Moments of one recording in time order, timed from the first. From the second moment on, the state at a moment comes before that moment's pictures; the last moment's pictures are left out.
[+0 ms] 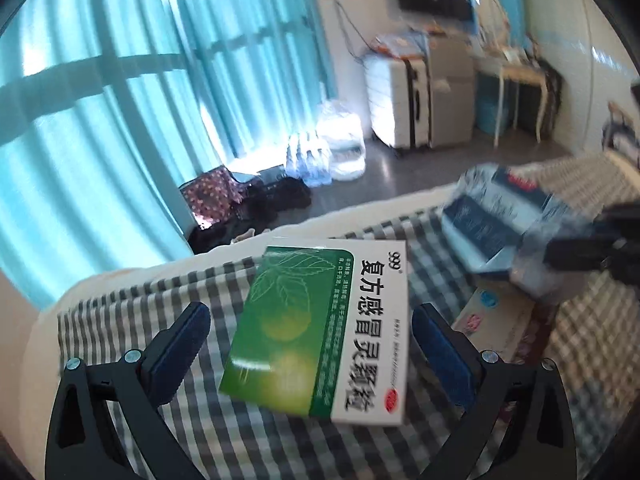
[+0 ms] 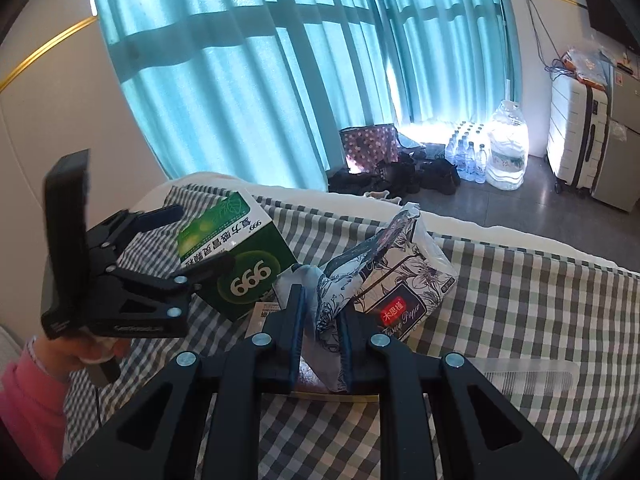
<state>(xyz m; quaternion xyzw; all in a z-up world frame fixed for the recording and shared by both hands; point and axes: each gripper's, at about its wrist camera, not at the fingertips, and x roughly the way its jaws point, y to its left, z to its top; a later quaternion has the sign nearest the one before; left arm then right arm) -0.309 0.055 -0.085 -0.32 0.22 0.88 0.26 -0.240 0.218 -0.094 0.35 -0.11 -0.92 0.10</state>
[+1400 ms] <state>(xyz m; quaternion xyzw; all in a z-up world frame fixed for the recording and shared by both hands) 0.024 0.301 0.088 -0.39 0.07 0.82 0.41 0.141 0.411 0.118 0.24 -0.16 -0.95 -0.08</state>
